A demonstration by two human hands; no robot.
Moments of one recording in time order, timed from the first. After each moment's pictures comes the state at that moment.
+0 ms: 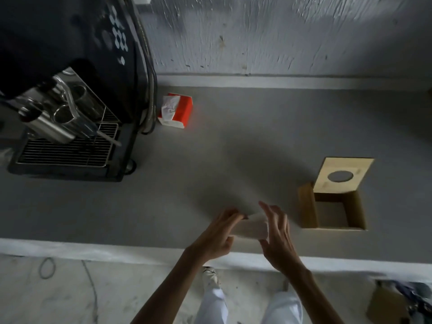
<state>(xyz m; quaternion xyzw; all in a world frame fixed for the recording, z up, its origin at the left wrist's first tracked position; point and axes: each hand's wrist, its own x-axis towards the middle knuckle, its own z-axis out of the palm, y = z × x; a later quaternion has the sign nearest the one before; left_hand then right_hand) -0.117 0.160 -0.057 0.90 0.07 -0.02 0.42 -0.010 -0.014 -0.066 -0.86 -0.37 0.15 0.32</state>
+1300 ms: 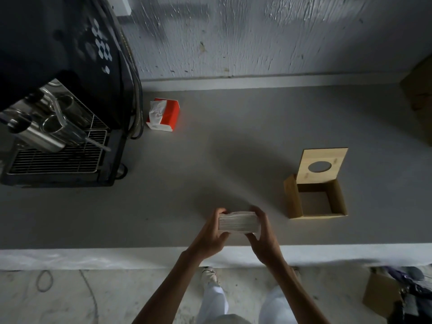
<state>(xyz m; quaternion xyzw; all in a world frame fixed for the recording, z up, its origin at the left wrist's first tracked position) -0.123 0.141 -0.070 0.82 0.18 0.00 0.54 -0.028 -0.024 -0.090 -0.84 -0.29 0.18 0.43</state>
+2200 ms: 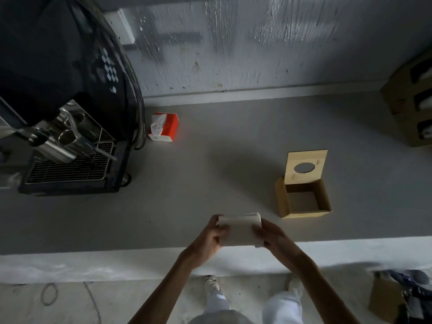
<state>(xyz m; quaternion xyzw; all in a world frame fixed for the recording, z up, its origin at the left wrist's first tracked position) -0.124 0.125 -0.002 0.46 0.33 -0.10 0.82 -0.007 -0.060 0.006 -0.62 -0.12 0.51 0.59</state>
